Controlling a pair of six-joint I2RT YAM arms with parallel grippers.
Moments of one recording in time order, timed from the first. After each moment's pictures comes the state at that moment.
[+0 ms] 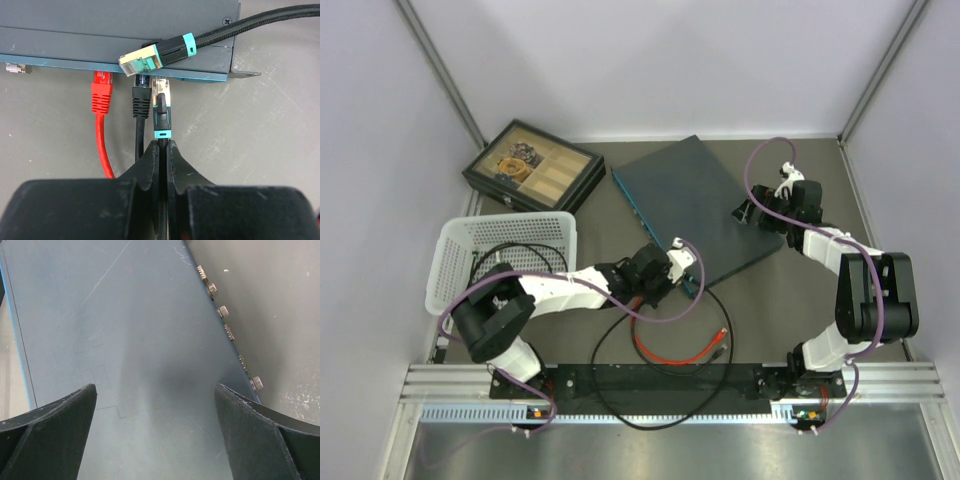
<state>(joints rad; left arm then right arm) -0.96 1.58 0.81 -0.03 0.02 -0.01 0.01 1.56 0.81 0.15 -0.39 0.35</state>
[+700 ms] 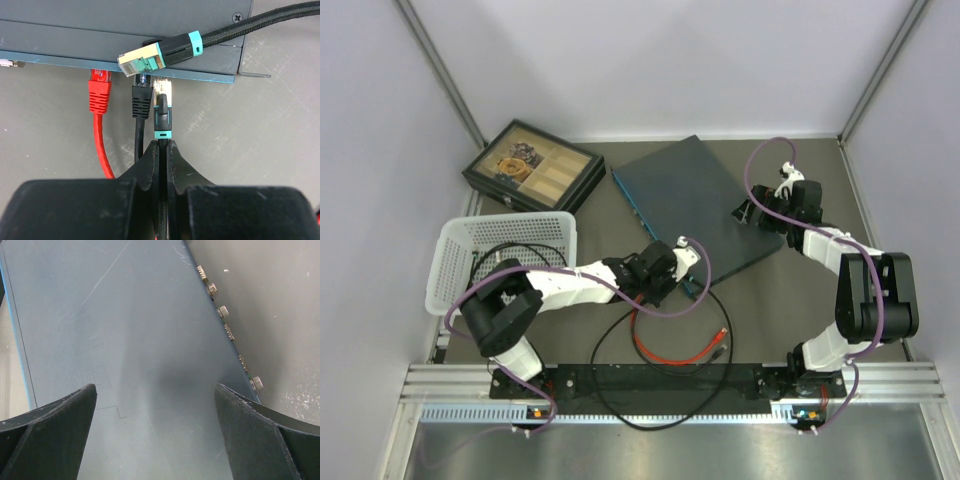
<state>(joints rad) -0.96 1.64 0.91 -0.17 0.00 -0.03 0.01 1.56 0.81 0.15 -0.39 0.35</state>
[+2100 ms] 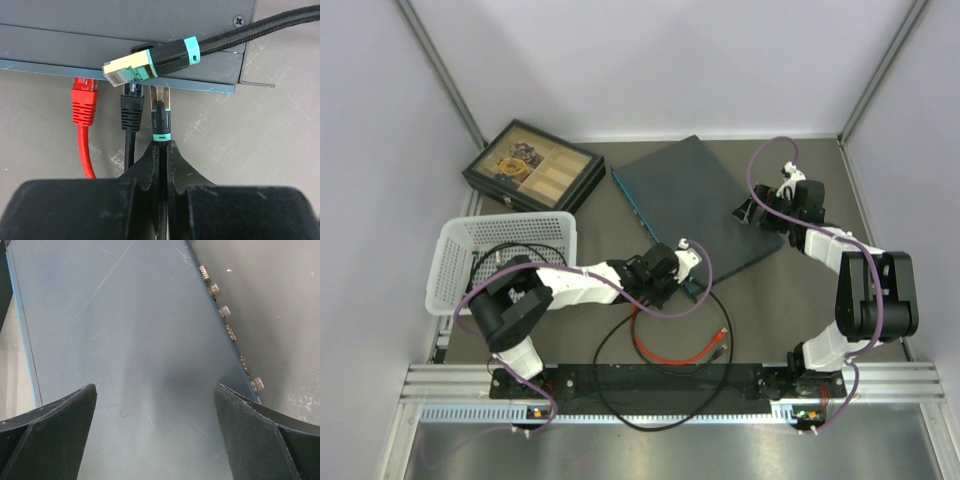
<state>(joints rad) -0.97 1.69 0.90 -0.11 0.03 -0.05 -0.01 1.57 0.81 0.16 -0.43 0.35</state>
